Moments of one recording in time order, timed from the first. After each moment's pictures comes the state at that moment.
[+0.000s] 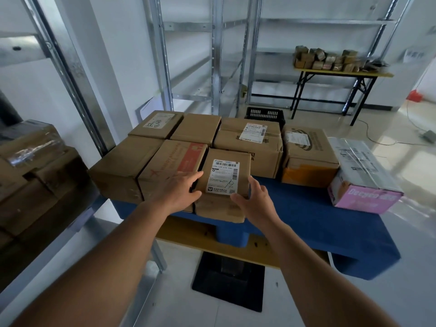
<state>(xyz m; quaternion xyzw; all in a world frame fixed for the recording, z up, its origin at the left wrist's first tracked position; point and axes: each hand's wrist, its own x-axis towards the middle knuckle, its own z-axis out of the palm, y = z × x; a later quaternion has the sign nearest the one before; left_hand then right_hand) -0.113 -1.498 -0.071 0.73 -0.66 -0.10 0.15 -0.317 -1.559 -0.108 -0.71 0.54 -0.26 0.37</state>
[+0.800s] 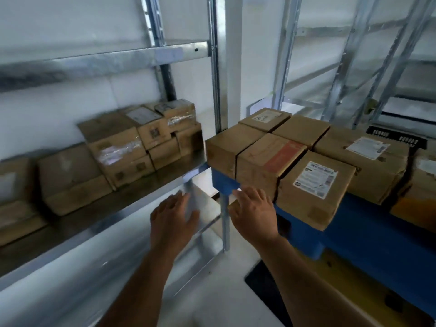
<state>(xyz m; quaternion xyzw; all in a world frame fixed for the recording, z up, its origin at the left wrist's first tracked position) -0.126 -1.269 -0.099 0.92 -0.30 0.06 0.25 -0.227 -1.431 -0.105 -0.94 0.22 -0.21 0.14</state>
